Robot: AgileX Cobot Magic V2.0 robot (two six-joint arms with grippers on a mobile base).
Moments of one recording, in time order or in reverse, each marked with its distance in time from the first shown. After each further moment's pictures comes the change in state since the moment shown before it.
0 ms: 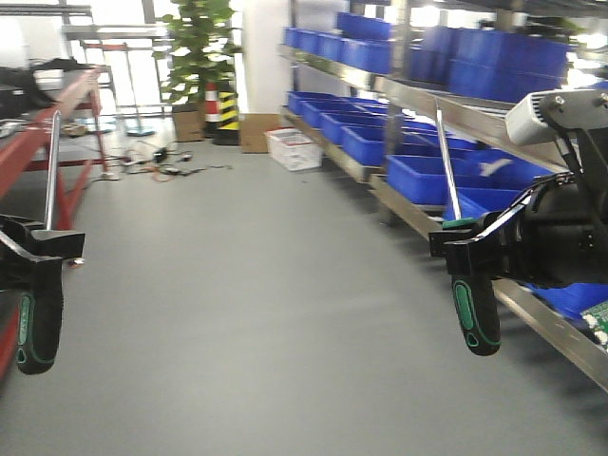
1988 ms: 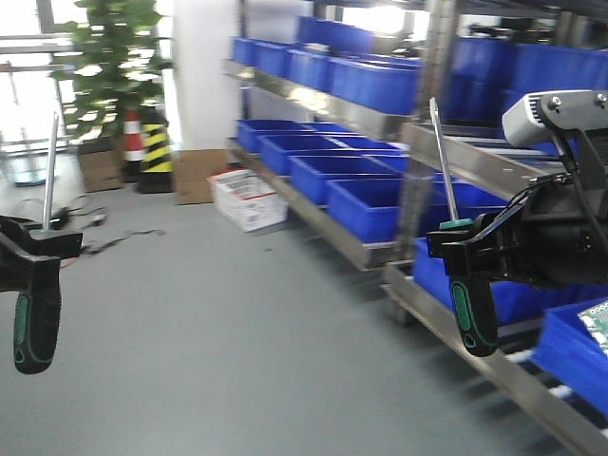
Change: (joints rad) left arm 0.000 0.000 0.000 0.003 0.000 0.000; right arm 0.000 0.000 0.000 0.002 0.001 0.000
